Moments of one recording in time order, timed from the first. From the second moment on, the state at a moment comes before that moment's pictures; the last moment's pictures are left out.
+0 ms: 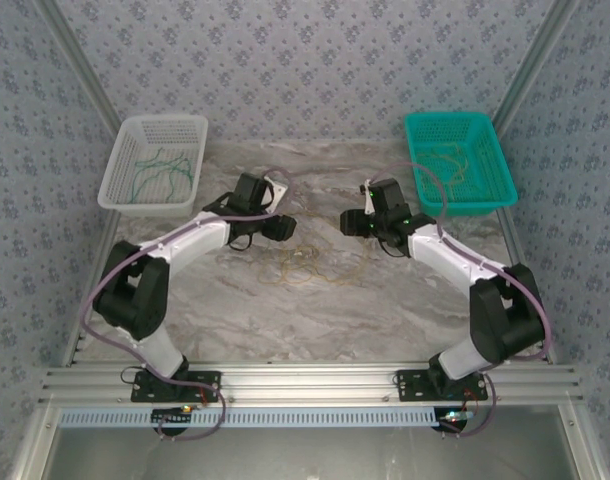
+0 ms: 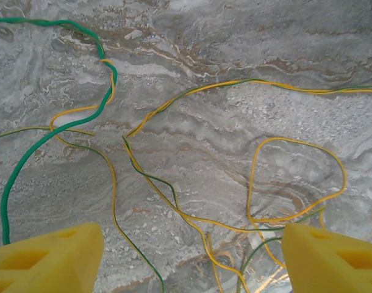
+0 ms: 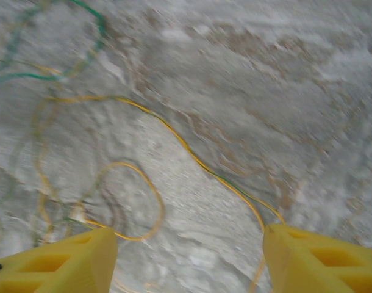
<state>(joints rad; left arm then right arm) -0.53 1.67 1.15 -0.31 0.08 -0.04 0.42 1.52 1.01 -0.31 -0.05 0.33</state>
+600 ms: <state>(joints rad) -0.83 1.67 1.11 -0.17 0.15 -0.01 0.31 1.41 0.73 -0.33 -0.11 0.48</state>
